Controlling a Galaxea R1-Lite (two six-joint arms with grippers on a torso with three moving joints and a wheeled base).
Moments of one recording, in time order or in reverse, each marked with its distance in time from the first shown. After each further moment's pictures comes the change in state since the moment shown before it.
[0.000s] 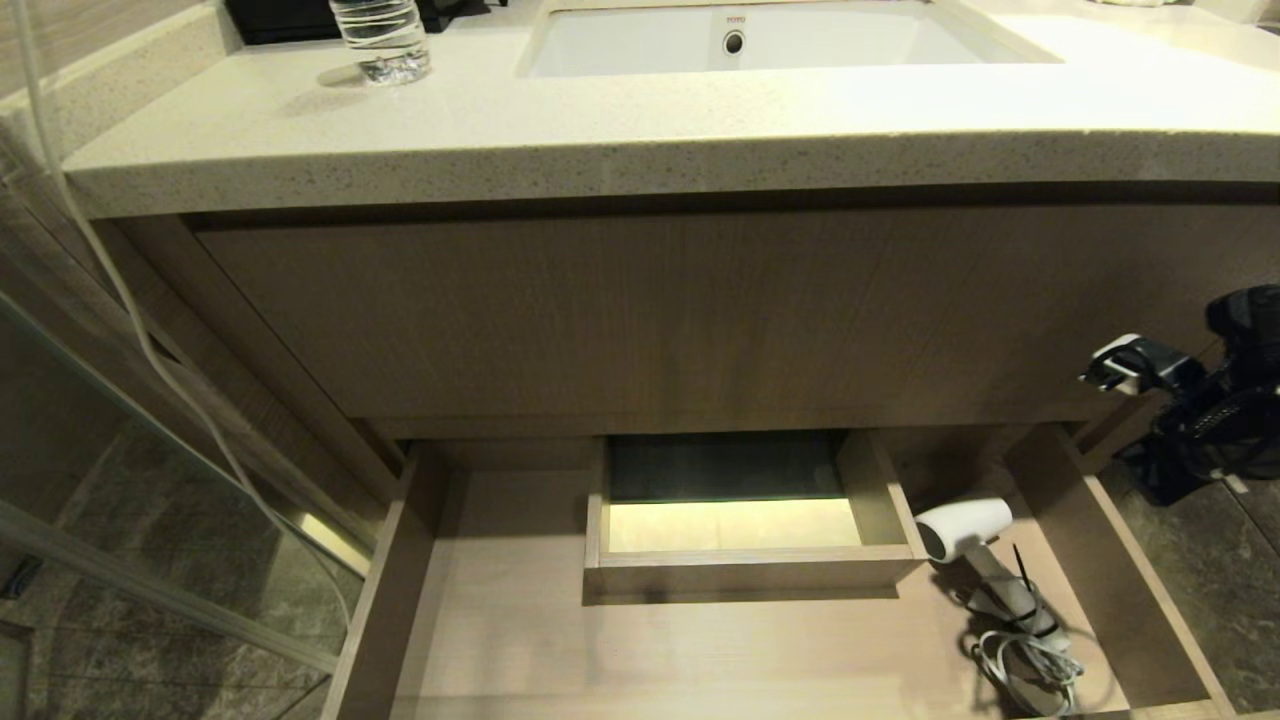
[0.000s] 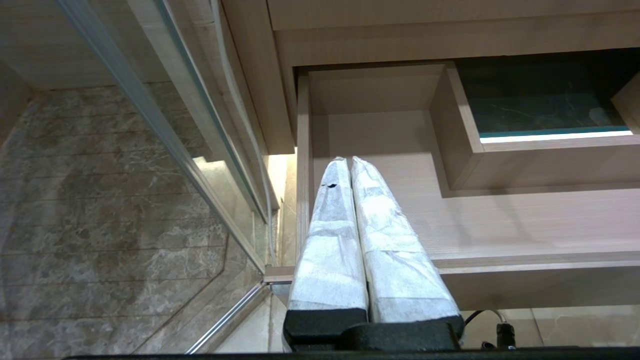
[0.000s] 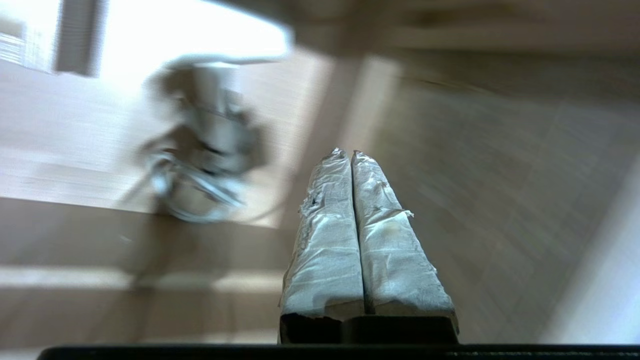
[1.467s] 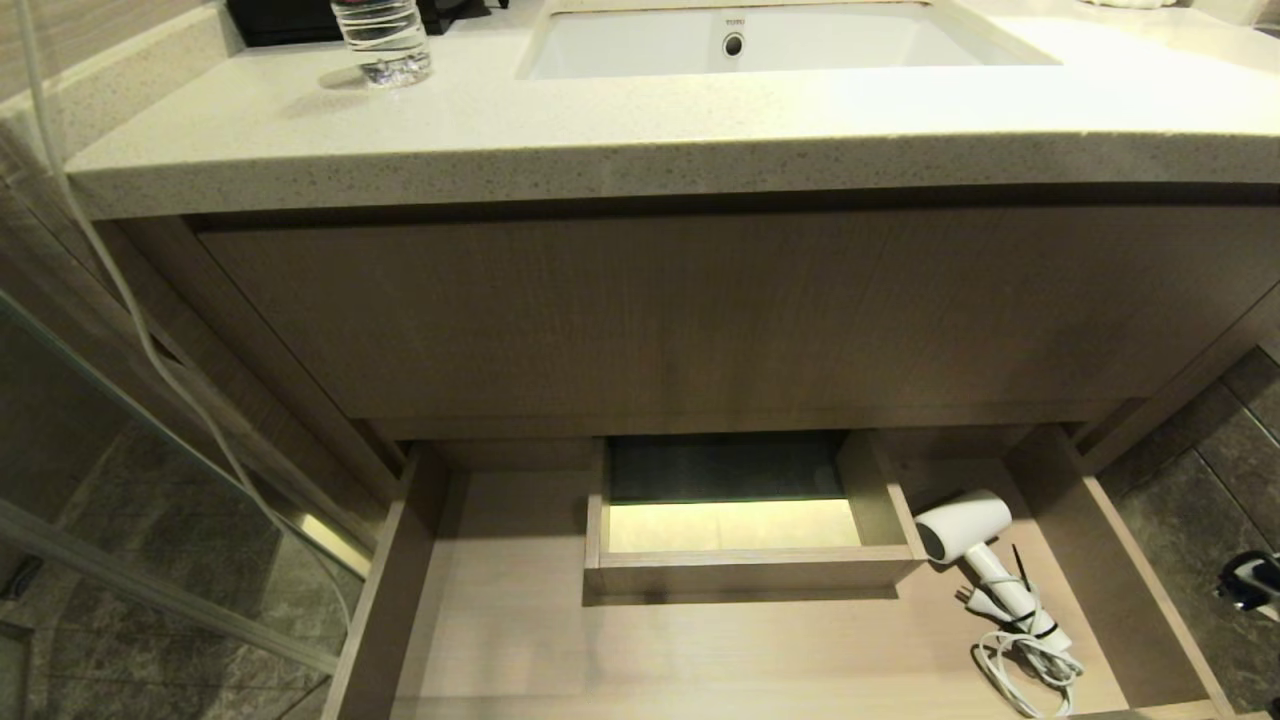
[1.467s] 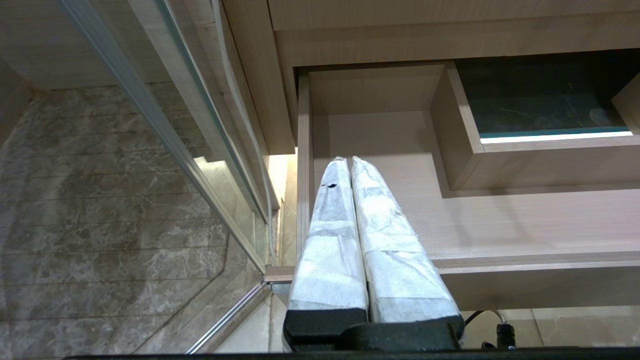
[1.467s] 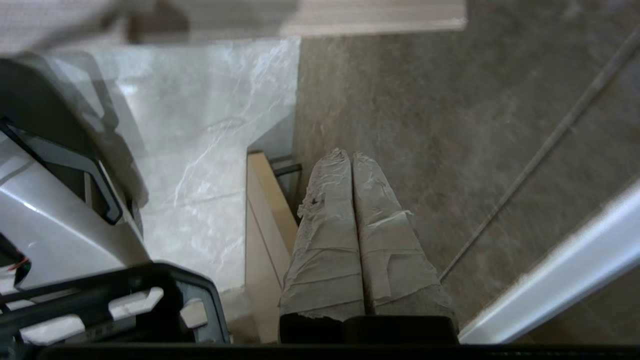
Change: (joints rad) left arm 0.000 0.000 0.000 0.000 0.000 0.000; right arm -0.119 -0.249 0.482 0.227 -0.240 0.198
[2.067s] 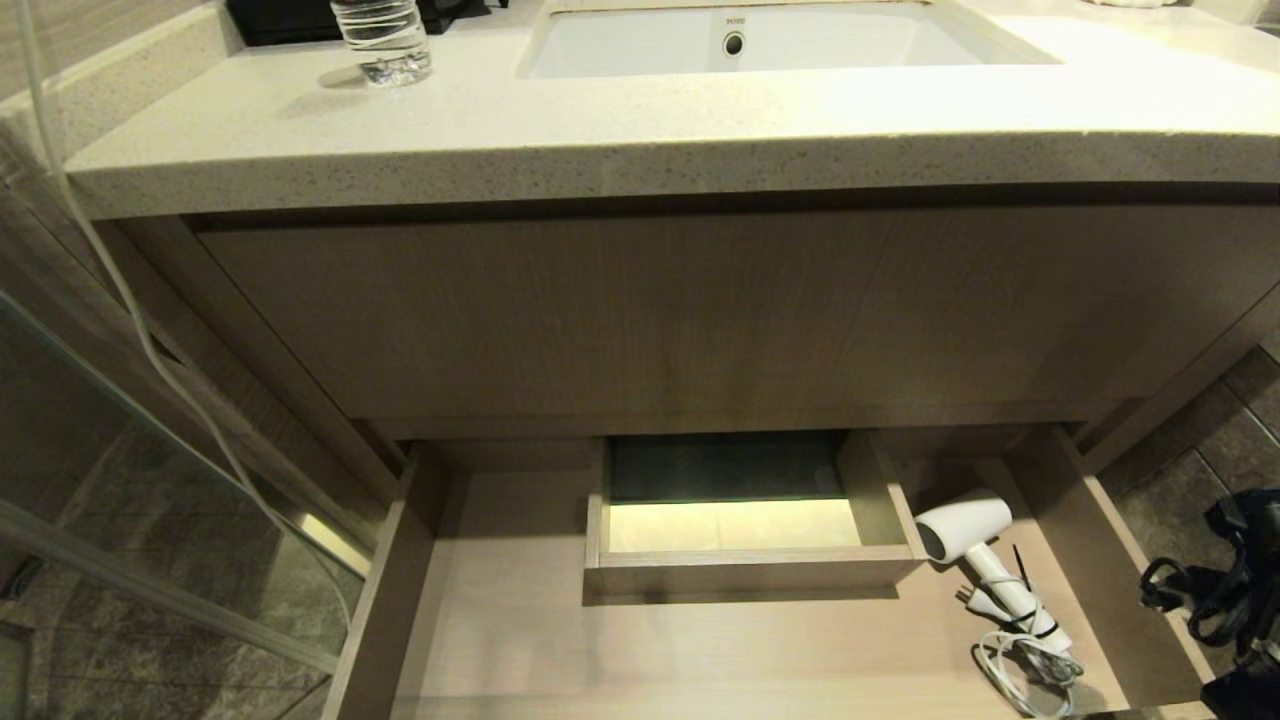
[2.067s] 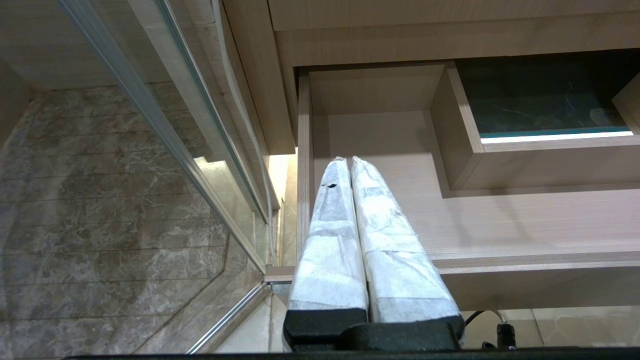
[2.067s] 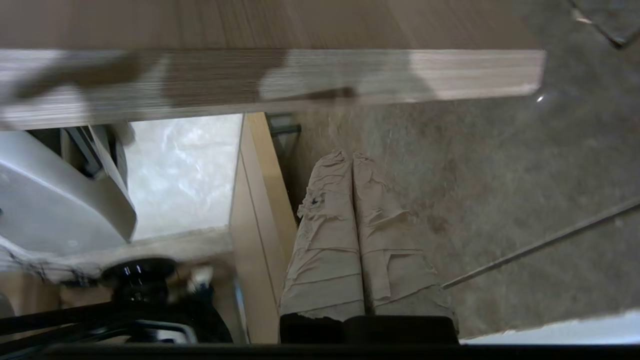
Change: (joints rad) left arm 0.000 0.000 0.000 0.000 0.000 0.000; right arm -0.039 0.399 -0.132 -0.049 -0.005 -0.086
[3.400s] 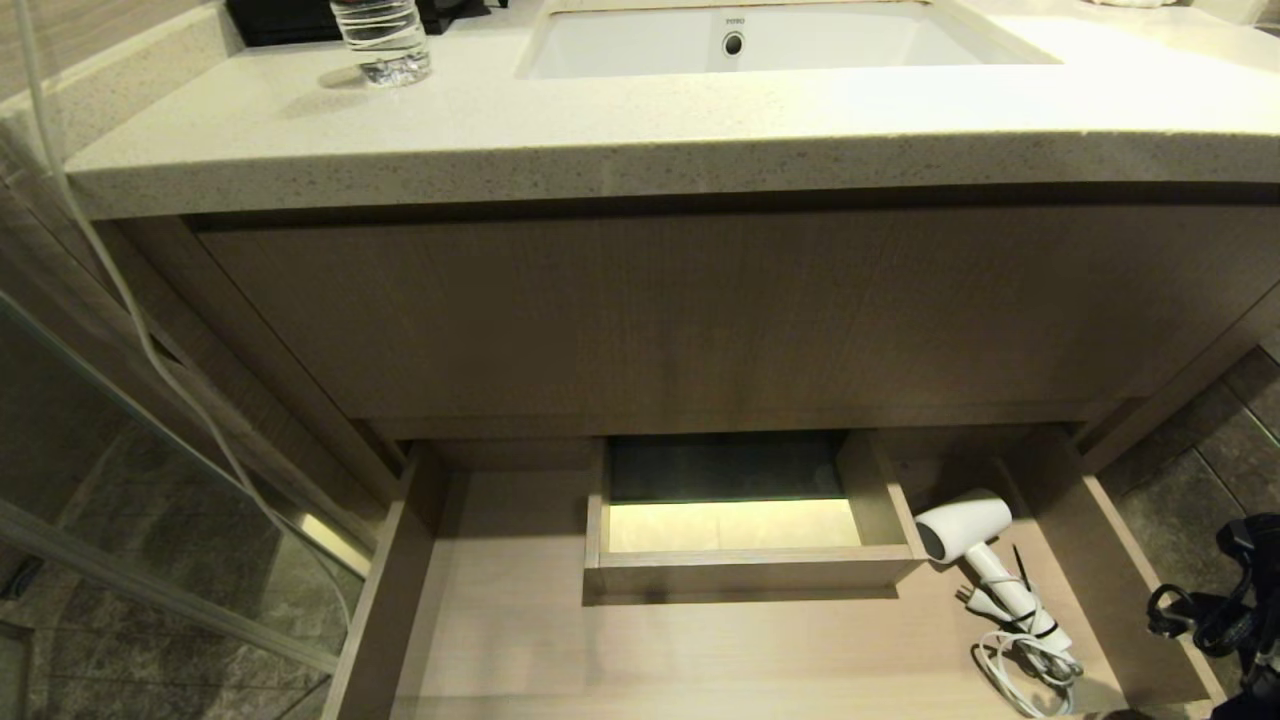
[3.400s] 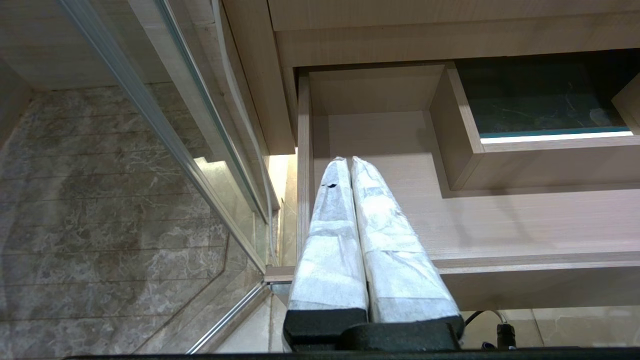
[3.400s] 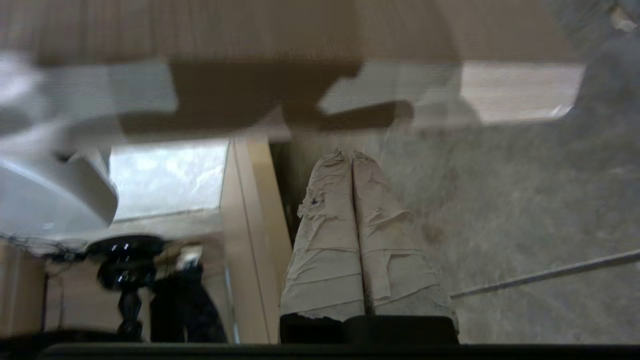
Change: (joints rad) left arm 0.000 0.000 0.000 0.000 0.000 0.000; right arm -0.096 0.127 -0.004 -0.079 0.002 -0.122
